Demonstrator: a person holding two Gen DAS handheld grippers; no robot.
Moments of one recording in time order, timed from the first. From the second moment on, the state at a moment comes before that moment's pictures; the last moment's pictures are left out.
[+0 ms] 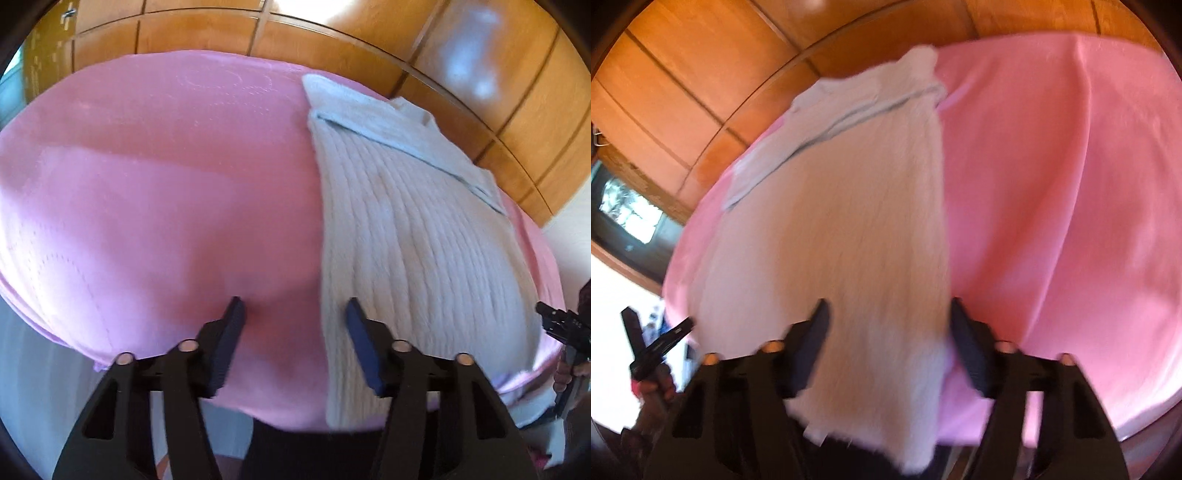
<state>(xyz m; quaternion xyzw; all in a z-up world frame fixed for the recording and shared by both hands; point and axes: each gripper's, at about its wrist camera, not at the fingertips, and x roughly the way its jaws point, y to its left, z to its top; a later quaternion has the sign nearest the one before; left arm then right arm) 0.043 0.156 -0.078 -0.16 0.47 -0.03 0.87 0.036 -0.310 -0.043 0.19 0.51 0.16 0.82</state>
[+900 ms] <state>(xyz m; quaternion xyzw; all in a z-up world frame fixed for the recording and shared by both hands) 0.213 0.158 -0.021 -0.28 0.40 -0.14 0.86 0.182 -0.299 0.005 0.26 0.44 0.17 0.84</state>
